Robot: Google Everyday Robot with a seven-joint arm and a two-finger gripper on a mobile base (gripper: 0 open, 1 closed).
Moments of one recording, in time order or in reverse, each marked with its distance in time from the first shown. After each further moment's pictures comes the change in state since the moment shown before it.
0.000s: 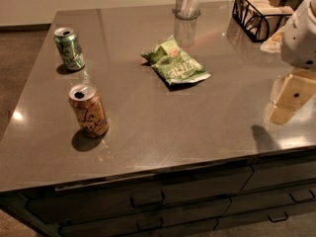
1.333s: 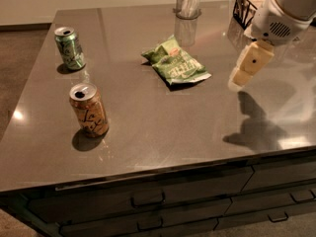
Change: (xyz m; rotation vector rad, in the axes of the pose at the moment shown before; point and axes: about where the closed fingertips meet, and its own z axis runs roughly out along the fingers) arm -0.027 -0.095 0.047 0.002 -0.113 0.183
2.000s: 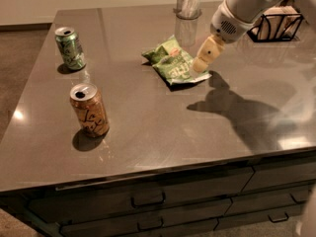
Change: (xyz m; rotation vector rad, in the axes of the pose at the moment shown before) arm -0.070 -0.048 0.077 -0.052 -0.086 0.099
